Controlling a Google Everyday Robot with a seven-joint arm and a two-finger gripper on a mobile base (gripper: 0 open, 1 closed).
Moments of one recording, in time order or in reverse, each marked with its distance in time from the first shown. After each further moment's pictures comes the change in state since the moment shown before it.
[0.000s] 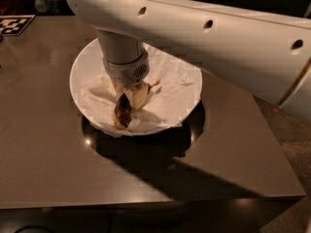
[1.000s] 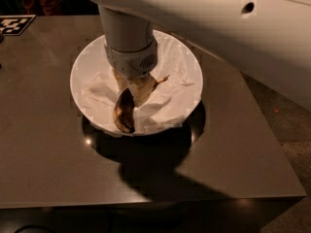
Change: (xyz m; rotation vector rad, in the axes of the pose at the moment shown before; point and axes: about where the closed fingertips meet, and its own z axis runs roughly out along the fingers) arm -0.003 0.028 -0.044 0.038 -0.020 0.042
